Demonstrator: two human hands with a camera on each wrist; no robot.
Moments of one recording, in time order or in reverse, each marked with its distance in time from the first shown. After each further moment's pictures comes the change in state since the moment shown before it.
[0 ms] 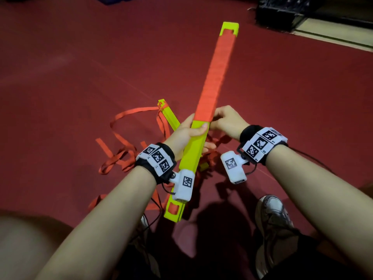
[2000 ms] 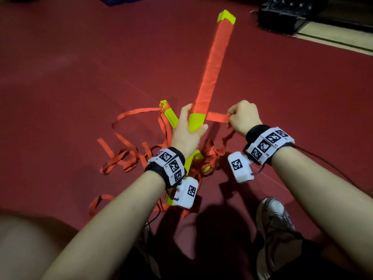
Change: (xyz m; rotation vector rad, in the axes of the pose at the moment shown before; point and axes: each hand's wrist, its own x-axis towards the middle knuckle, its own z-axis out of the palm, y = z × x) left_hand 0.011 -0.017 -0.005 0.594 0.497 0.357; right_hand 0.002 0.000 -0.021 -0.487 0.289 0.116
